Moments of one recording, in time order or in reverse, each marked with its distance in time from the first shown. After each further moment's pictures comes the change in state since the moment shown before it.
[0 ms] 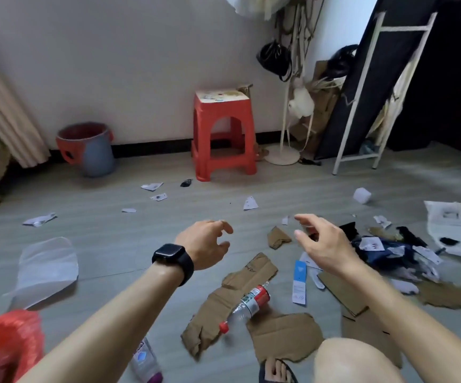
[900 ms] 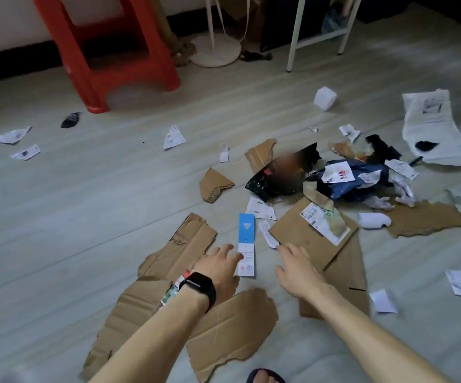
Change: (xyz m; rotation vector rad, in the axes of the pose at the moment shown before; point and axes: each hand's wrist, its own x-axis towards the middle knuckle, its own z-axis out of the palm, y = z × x) left_hand 0.186 0.083 0.338 0.164 -0.580 0.194; right_hand 0.028 0.326 0.154 -0.311 -0.469 0.432
